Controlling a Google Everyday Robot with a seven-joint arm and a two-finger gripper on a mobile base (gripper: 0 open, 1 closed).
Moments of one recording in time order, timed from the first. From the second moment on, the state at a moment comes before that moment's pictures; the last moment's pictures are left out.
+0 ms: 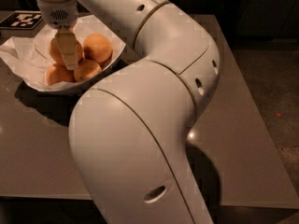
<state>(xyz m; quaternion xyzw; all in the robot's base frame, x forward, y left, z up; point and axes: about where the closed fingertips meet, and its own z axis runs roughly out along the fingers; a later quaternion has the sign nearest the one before) 0.643 0.220 0.918 -0.81 0.58 -0.02 0.08</state>
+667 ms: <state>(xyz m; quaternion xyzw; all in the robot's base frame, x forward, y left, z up) 0.639 0.216 0.917 -0.82 0.57 -0.02 0.08</state>
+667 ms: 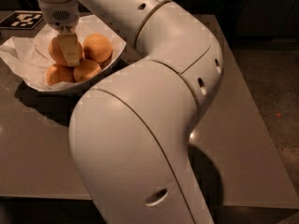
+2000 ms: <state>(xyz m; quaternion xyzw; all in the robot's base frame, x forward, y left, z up) 0.575 0.183 0.976 -0.82 0.53 -0.07 0.19</state>
